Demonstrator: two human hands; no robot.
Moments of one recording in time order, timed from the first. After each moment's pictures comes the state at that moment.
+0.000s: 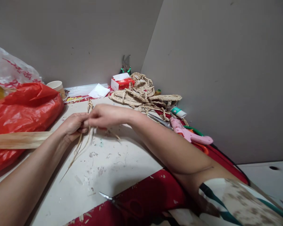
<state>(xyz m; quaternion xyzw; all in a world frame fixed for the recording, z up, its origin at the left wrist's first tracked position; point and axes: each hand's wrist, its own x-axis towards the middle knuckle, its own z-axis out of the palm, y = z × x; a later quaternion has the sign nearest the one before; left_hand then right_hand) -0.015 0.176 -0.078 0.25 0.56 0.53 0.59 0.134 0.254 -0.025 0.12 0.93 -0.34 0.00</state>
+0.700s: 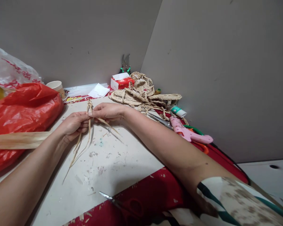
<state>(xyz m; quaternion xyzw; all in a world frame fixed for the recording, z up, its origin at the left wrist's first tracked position) -0.015 0.174 -0.073 0.31 0.57 0.51 0.57 0.123 0.282 -0.060 0.22 0.71 -0.67 0.00</state>
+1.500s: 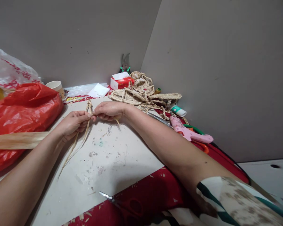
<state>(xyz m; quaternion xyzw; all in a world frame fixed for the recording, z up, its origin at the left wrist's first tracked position) -0.019 0.172 -0.068 0.37 0.60 0.46 0.54 0.124 0.292 -0.062 0.20 0.72 -0.67 0.04</state>
